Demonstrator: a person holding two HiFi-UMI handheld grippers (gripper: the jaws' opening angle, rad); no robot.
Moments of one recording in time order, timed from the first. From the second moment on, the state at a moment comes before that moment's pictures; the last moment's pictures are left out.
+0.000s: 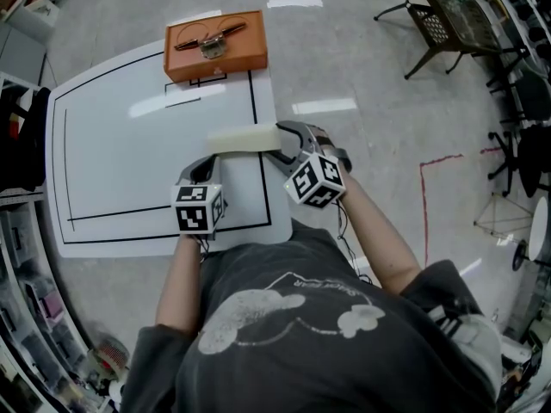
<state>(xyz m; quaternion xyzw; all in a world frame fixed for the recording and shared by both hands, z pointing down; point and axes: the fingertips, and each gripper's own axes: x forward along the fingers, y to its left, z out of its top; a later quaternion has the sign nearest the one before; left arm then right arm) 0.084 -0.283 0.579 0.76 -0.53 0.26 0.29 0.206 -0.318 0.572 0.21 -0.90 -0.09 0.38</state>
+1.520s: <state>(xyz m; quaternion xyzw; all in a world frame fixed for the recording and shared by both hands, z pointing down) 0.086 -0.280 0.583 0.76 -0.50 0.26 0.31 0.199 -0.382 0.542 0.32 -0.89 0.01 0.33</state>
